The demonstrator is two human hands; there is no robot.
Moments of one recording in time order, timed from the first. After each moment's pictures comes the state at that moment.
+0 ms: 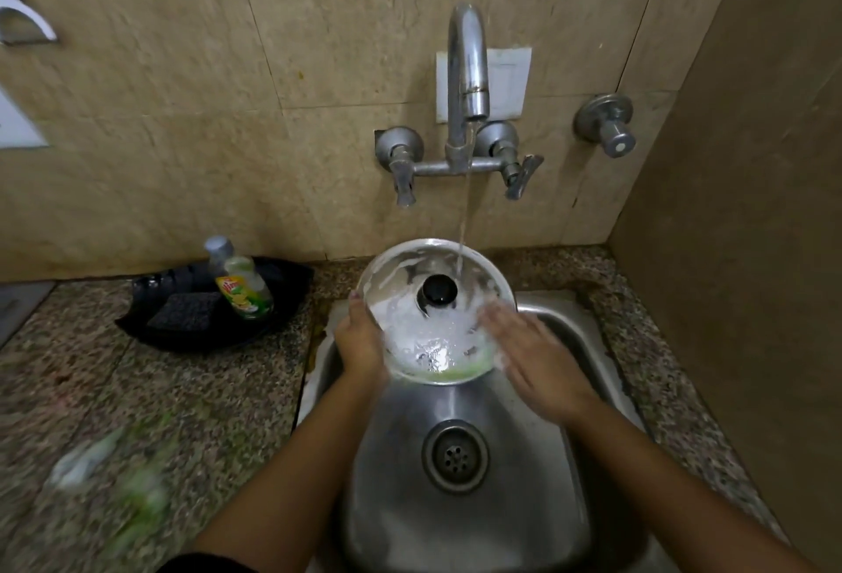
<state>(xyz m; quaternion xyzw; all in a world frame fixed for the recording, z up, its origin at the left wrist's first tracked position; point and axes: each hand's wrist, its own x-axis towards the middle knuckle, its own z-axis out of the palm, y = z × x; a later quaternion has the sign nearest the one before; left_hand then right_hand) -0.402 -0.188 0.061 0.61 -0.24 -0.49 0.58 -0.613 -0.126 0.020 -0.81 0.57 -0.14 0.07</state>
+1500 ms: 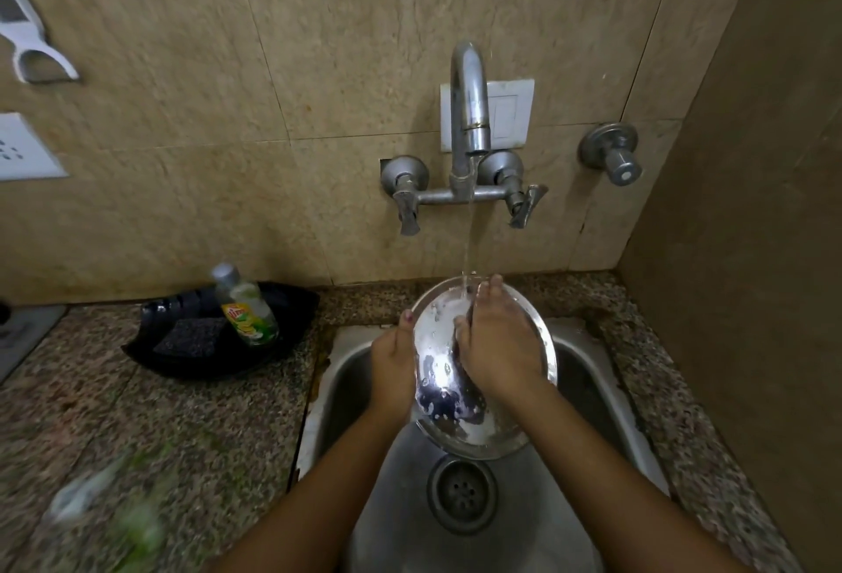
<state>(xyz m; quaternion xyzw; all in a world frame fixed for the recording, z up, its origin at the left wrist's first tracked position) -0.419 -0.179 0.051 0.55 -0.42 -0.51 0.51 -0.542 -0.173 0.075 -0.66 0.74 -0.15 0.07</state>
